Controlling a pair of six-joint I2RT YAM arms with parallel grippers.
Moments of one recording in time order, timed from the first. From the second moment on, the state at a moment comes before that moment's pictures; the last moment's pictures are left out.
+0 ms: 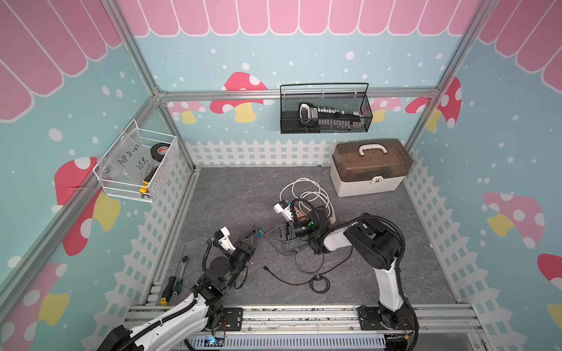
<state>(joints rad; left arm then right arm) -0.64 0.68 0.01 0.72 -0.20 -1.29 0.75 2.07 0.95 1.38 -1.06 1.34</state>
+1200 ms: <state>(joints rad) -0.65 0.68 0.01 0.78 -0.11 -1.19 0.70 2.06 1.01 1.38 -1.23 1.43</state>
